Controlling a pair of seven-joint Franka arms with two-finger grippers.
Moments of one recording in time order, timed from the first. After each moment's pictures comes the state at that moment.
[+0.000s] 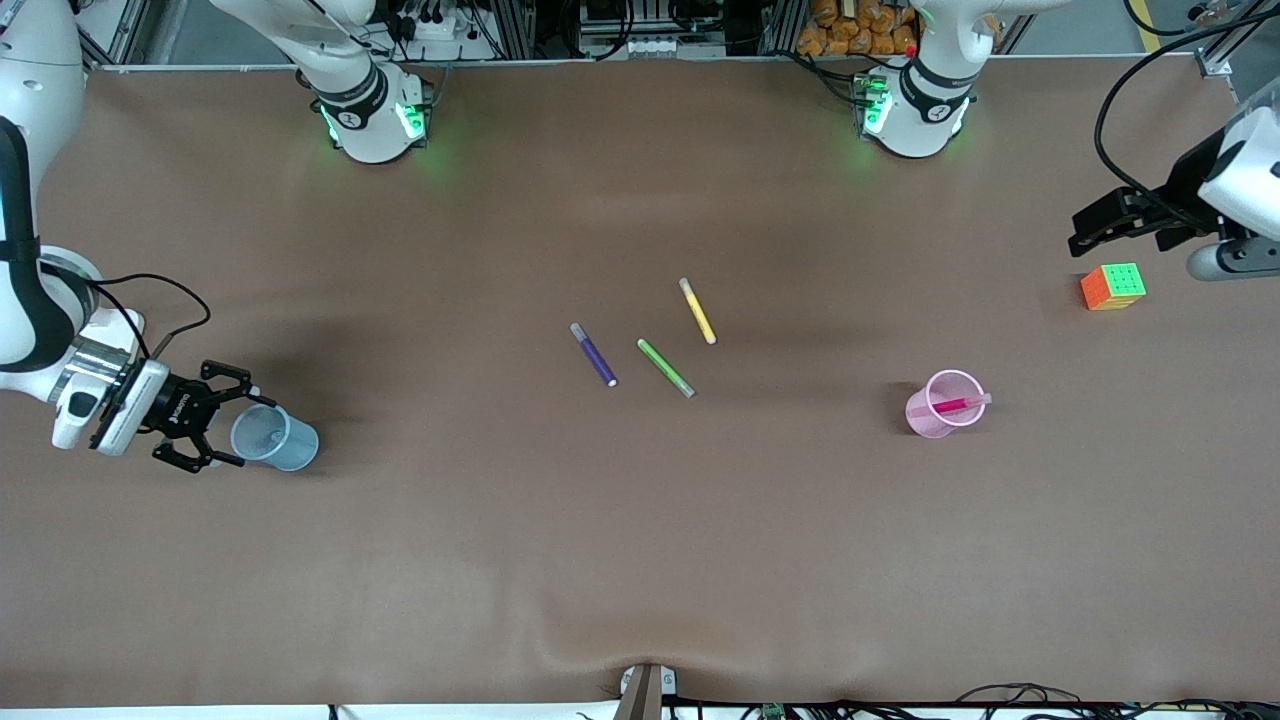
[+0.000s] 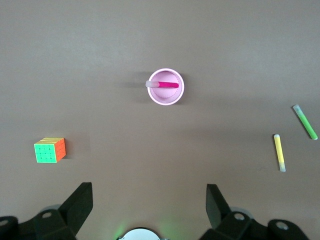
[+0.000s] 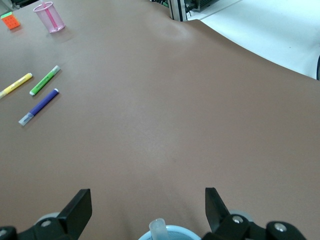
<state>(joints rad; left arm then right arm) 0.00 -0.04 -0.08 -1.62 0.00 1.52 -0.14 -0.15 0.47 -0.17 -1.84 1.04 1.99 -1.91</state>
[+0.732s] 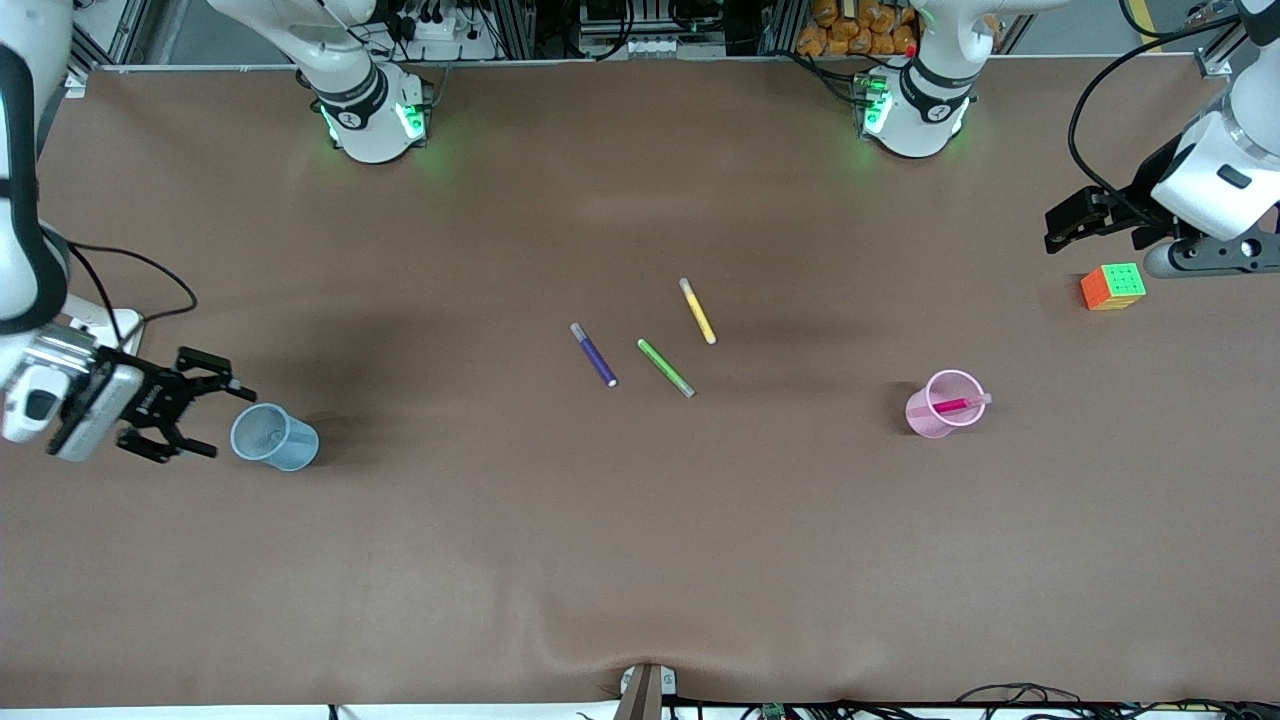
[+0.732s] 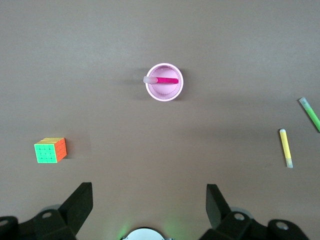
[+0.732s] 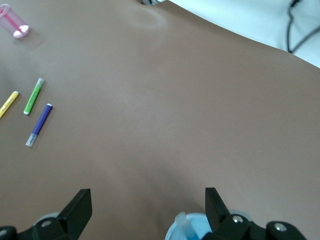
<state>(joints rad) 0.00 -0.07 -0.10 -1.68 0.02 1.55 -0.14 -0.09 0.29 -0.16 -1.82 0.74 2.03 -1.36</state>
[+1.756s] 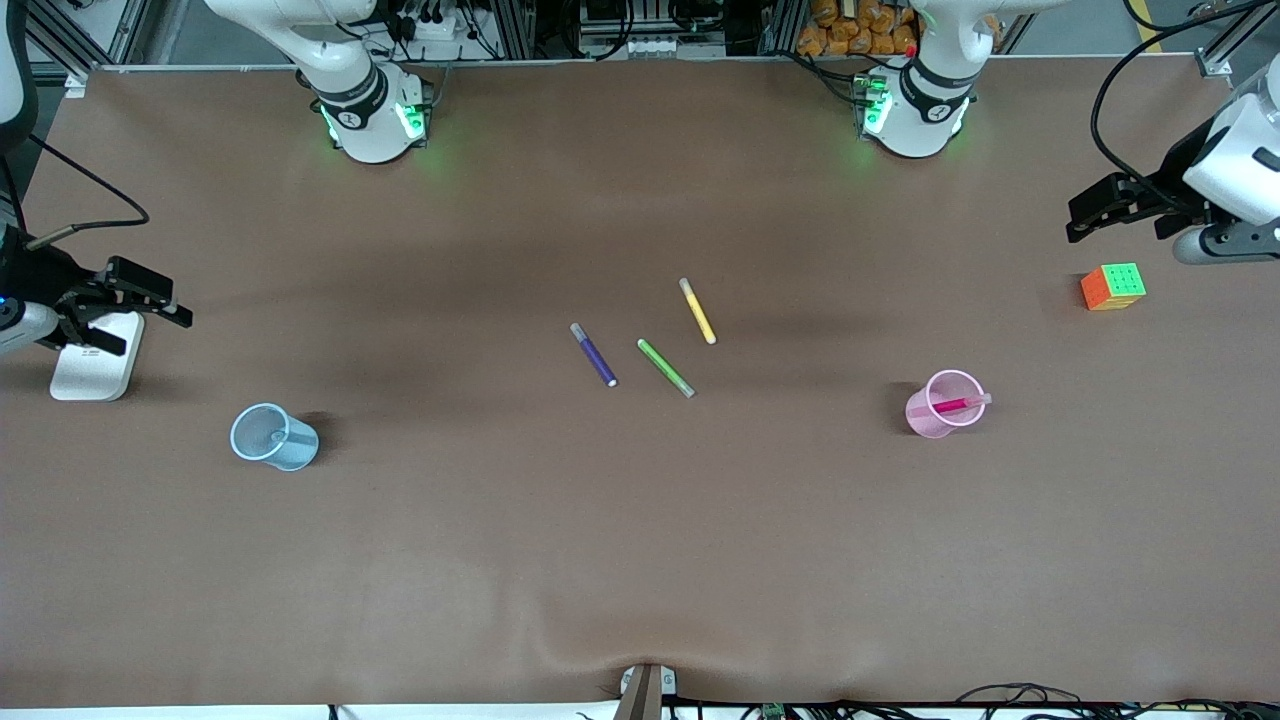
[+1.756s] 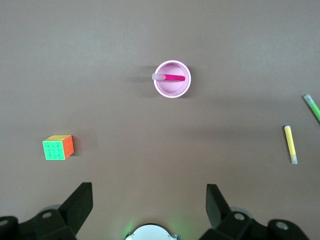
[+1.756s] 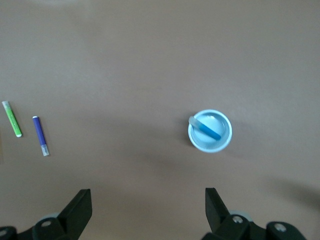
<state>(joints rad) 0.03 -0.09 -0.09 -1.68 0.02 1.53 -0.10 -0.01 0.02 -0.14 -1.76 0.25 1.79 -0.42</state>
